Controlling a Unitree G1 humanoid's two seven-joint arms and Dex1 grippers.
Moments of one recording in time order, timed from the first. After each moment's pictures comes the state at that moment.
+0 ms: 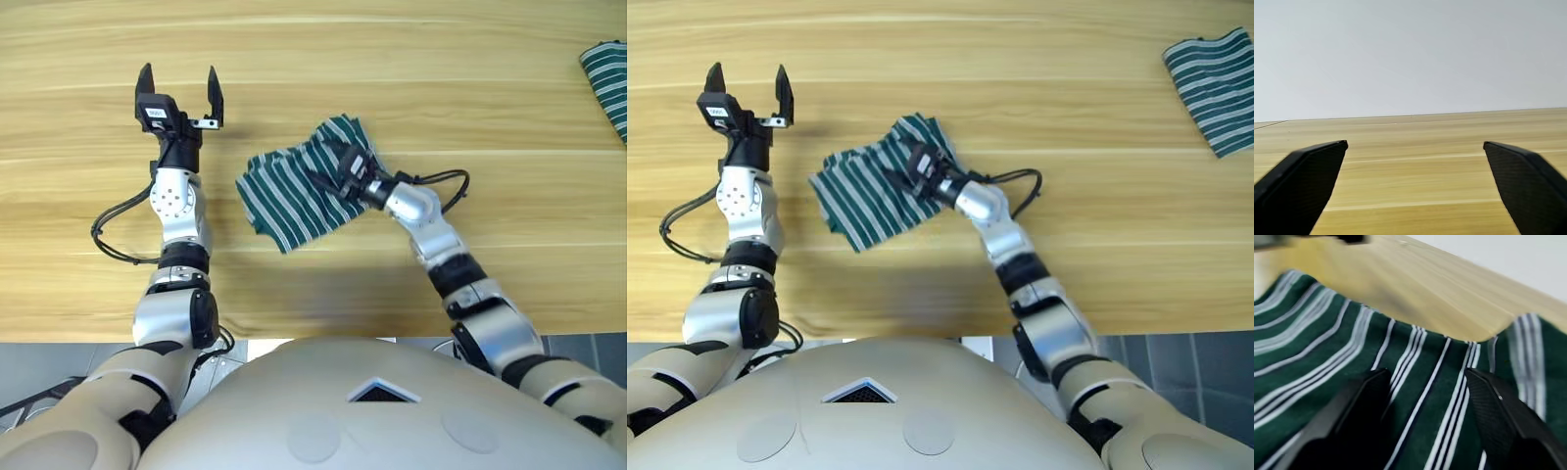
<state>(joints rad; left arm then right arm) -0.36 0.19 0.20 0.90 -0.12 -0.74 -0.22 -0.40 -0.12 0.34 0.73 -0.03 -0.28 0.42</state>
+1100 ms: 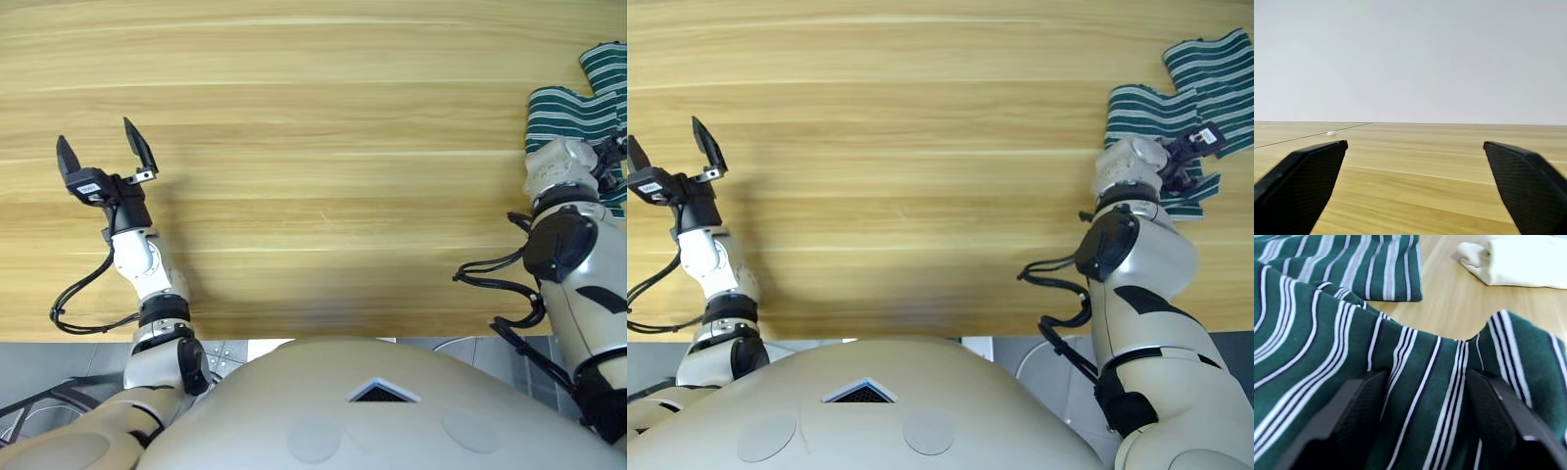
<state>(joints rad) -0.03 0.22 0.37 0.68 -0.20 -0.87 -0.13 -0.75 -0.42 -0.55 1.34 0.24 -0.09 -0.81</state>
